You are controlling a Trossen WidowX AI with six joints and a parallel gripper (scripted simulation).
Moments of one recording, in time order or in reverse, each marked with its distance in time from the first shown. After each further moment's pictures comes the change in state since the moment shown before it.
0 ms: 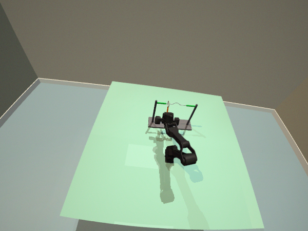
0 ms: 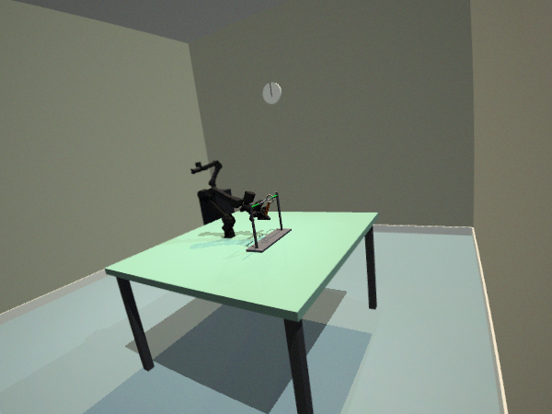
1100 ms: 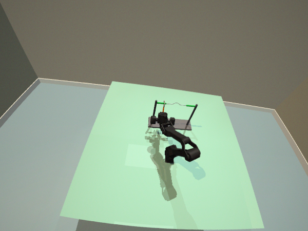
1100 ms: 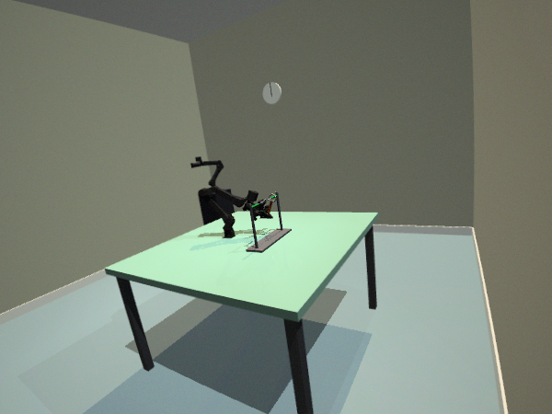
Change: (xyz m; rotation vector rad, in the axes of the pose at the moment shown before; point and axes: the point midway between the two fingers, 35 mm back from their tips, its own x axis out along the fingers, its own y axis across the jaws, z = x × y) arm 0.000 0.034 -0.001 0.011 -0.005 -0.005
